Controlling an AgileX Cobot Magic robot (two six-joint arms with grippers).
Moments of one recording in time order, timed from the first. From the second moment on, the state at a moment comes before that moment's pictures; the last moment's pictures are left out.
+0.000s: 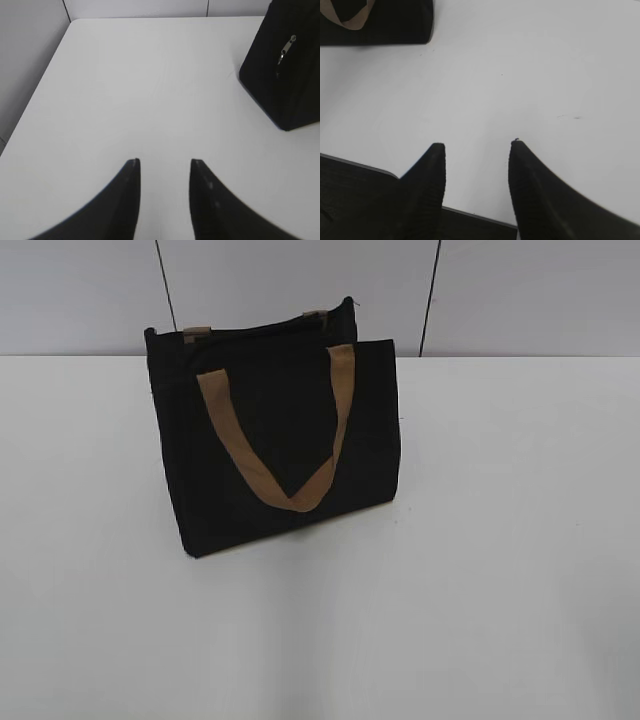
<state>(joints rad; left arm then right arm) -0.08 -0.01 -0.54 0.07 1.07 -0.02 -0.03 -0.01 -0.47 0.25 1.10 -0.34</state>
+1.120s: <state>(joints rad) -0.08 0.41 -0.53 0.06 0.26 -0.02 -0.03 -0.01 -0.47 0.25 1.10 -0.34</state>
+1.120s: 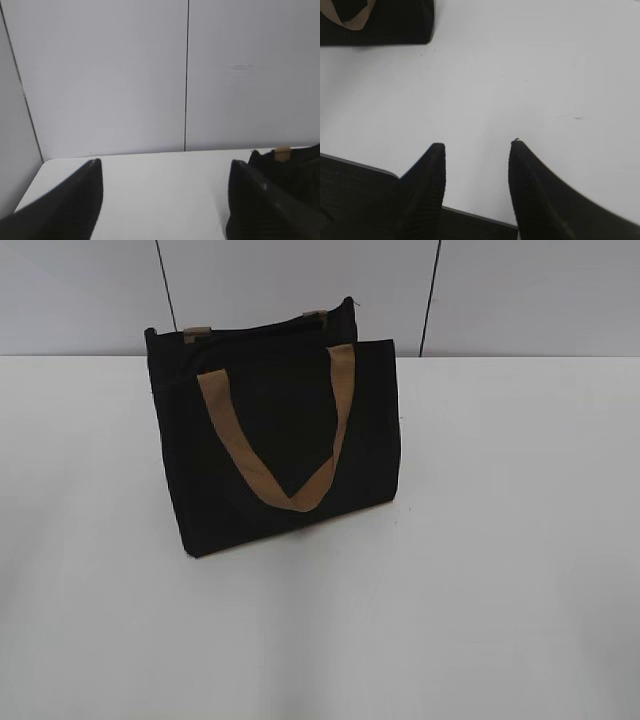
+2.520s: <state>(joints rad) -0.11 1.96 -0.45 0.46 -1.21 -0.21 -0.03 -0.01 -0.47 0.26 1.10 -0.34</state>
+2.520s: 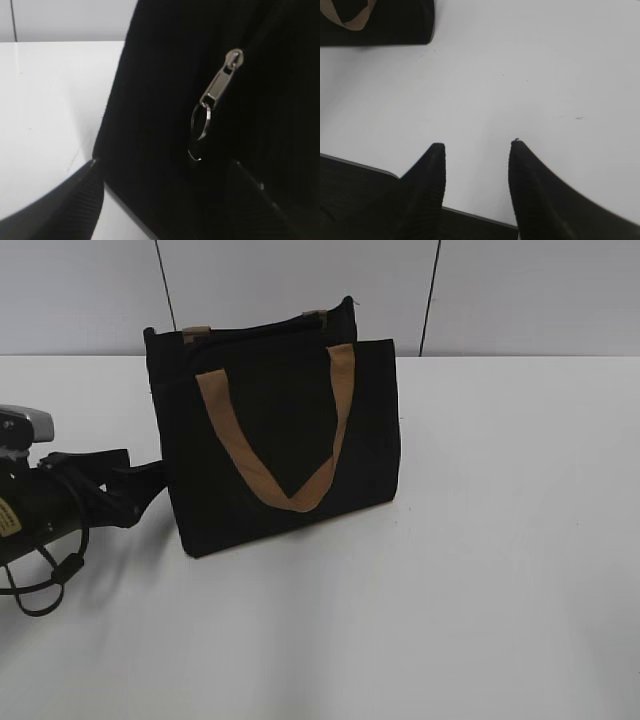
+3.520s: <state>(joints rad) -0.17 2.10 -0.63 0.51 -1.14 -0.28 -0.03 -0.01 -0.47 0.26 1.10 -0.34</state>
